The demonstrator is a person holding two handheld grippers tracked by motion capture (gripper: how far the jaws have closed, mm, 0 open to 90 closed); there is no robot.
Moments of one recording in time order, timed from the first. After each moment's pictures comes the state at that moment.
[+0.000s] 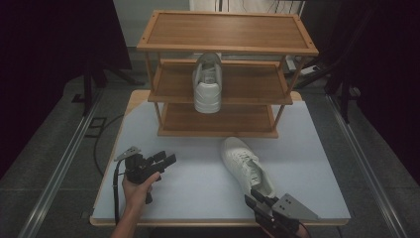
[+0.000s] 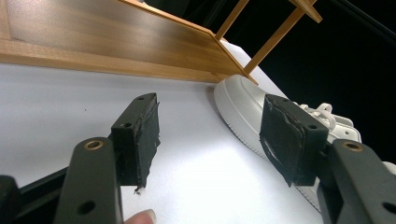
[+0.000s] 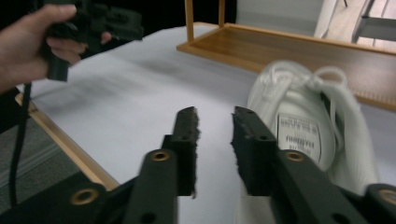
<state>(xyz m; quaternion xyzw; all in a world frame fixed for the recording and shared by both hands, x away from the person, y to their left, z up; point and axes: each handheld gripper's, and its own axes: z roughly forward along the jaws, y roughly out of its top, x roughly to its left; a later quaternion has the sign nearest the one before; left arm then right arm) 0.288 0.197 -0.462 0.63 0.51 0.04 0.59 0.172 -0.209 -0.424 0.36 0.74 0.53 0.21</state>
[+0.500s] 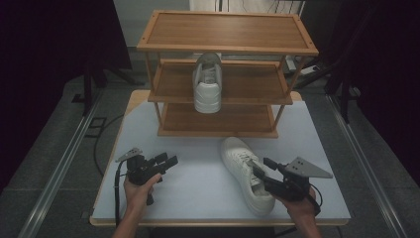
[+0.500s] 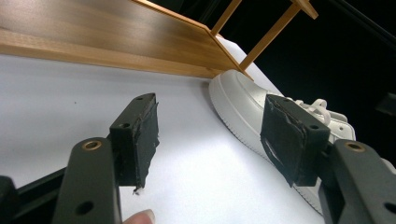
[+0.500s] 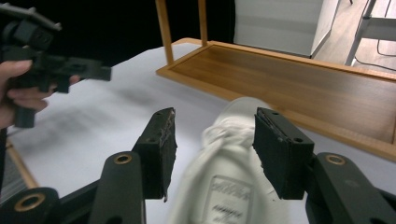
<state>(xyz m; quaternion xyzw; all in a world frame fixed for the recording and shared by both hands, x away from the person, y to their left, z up) 0.287 0.196 -0.465 0.63 0.51 0.03 0.59 0.248 -0.239 -0.392 0.37 0.73 0.53 0.19</state>
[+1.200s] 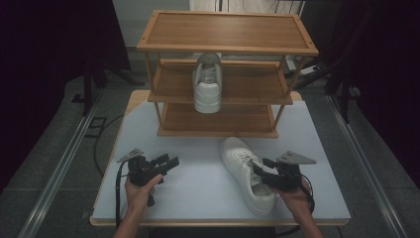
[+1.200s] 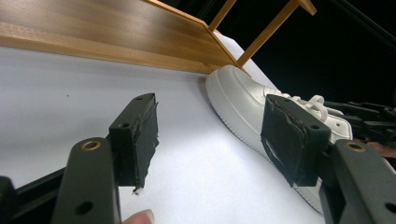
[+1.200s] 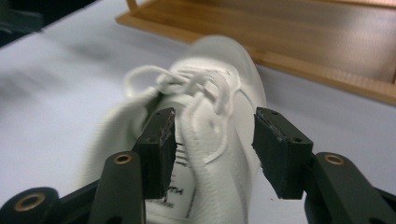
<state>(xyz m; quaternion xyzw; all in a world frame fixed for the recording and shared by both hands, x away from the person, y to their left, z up) 0.285 0.193 -0.467 0.63 0.52 0.03 0.58 0.288 -0.242 -0.438 0.42 0.77 0.45 0.16</state>
